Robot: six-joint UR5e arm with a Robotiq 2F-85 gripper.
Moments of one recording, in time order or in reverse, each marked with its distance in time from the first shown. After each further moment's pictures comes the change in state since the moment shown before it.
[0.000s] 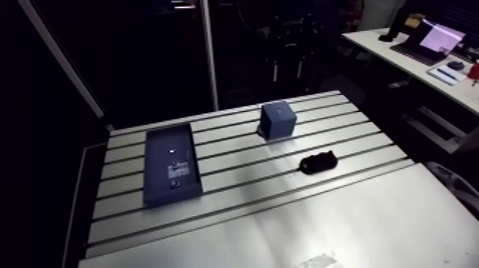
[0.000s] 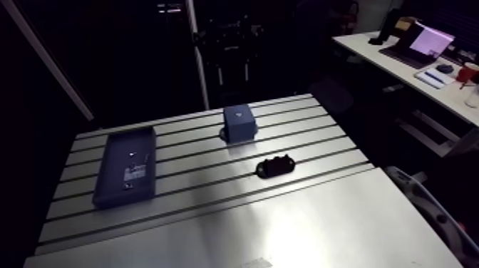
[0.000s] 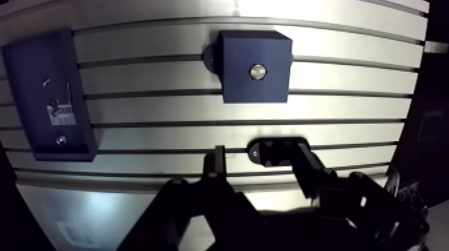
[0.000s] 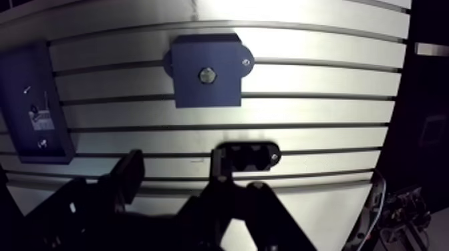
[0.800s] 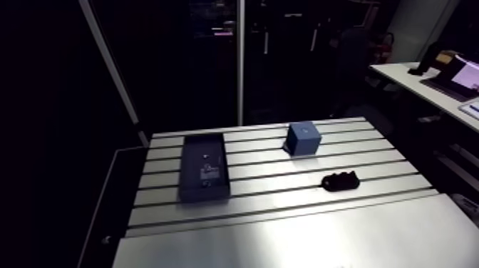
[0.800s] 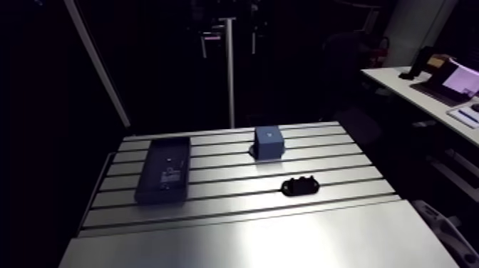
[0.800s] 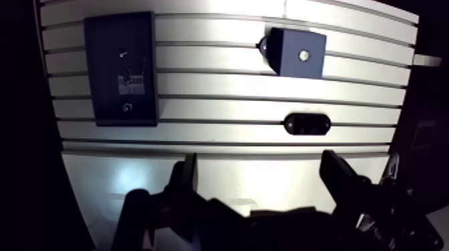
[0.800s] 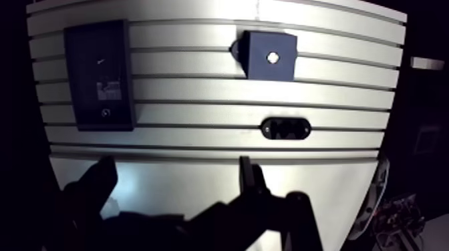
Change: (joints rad) arm 0.144 -0.108 -0.130 0.187 0.021 0.097
